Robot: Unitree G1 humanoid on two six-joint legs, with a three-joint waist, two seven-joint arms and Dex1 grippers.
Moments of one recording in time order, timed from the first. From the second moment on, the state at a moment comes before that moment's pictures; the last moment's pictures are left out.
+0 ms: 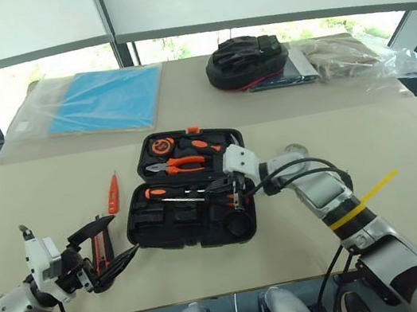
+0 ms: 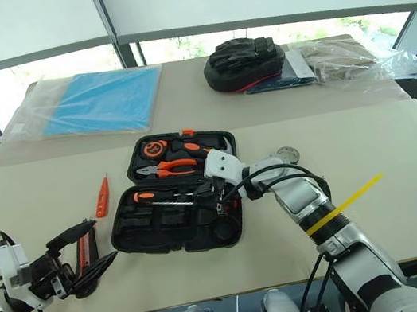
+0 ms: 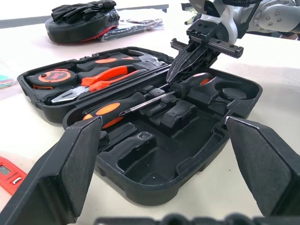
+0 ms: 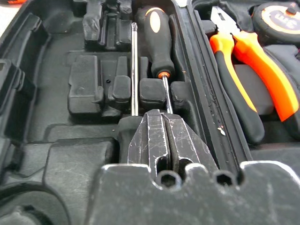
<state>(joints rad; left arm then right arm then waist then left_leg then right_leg) 0.20 0.63 0.41 -0.10 -0.62 -0.02 -1.23 -0.66 -0.35 0.38 0.22 0.09 0.24 0.99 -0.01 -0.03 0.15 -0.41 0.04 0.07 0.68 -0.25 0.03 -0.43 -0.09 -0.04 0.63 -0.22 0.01</state>
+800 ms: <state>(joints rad) 0.19 0.63 0.40 -0.08 -0.59 -0.05 -1.22 -0.61 -0.26 0.33 0.28 0.01 -0.10 0.88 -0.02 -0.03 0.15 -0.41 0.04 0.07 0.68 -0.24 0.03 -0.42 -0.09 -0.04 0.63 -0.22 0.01</state>
